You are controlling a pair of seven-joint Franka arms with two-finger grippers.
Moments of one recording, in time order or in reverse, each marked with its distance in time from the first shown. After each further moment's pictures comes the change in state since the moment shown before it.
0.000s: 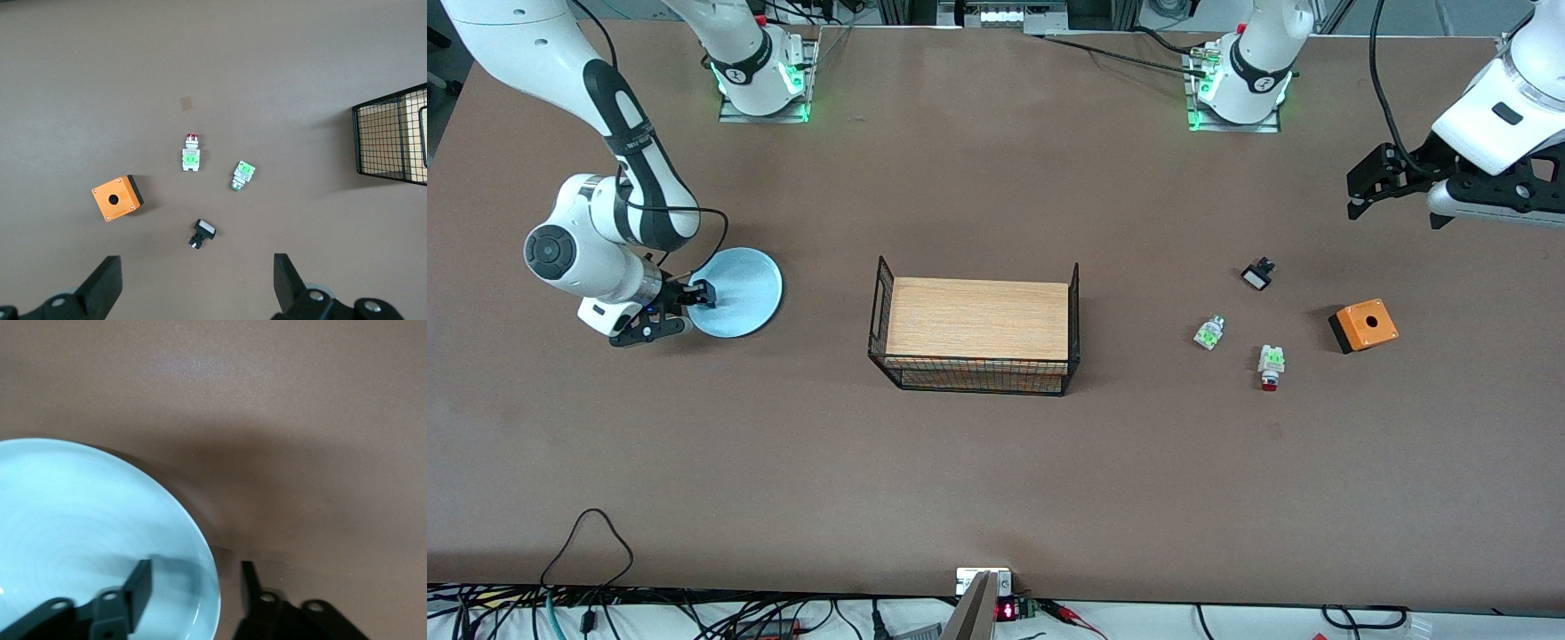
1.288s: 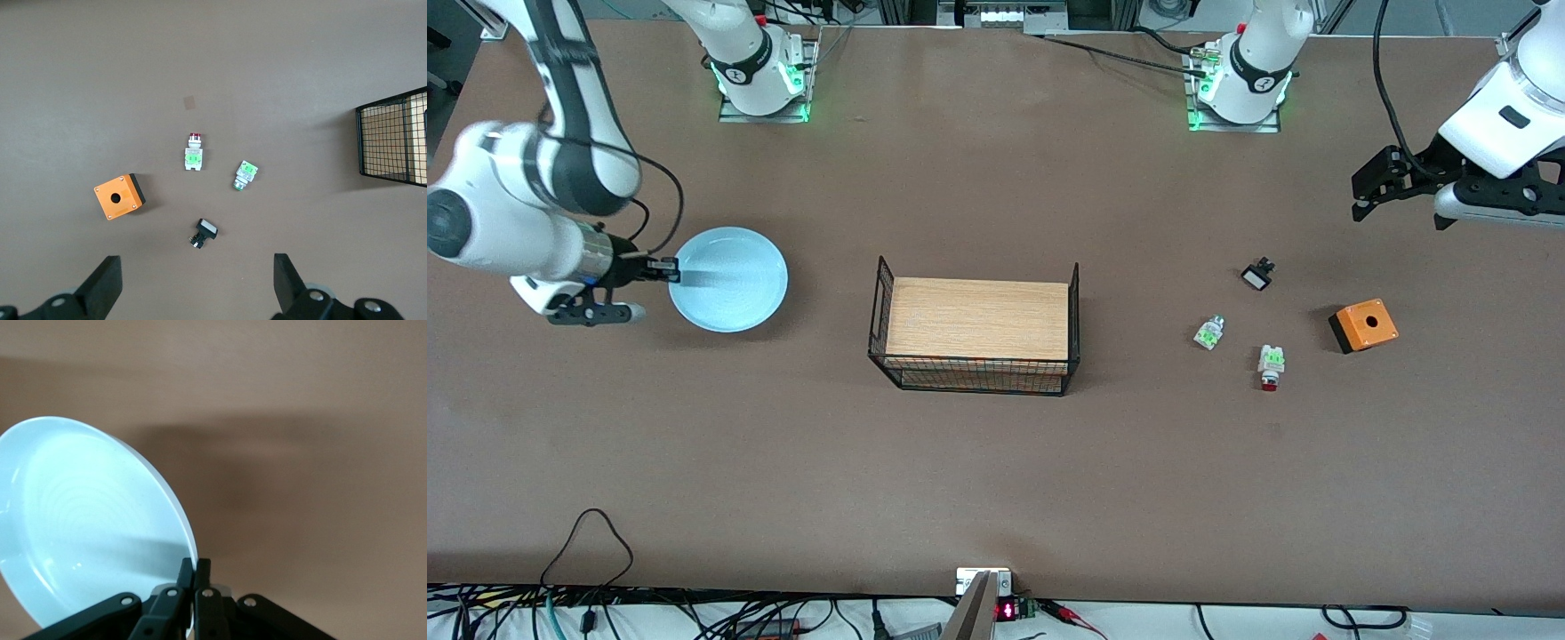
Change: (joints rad) left arm 0.006 0.003 0.005 0.000 0.000 0.000 -0.001; right arm -0.001 -0.274 0.065 0.239 0.119 -0.623 0.314
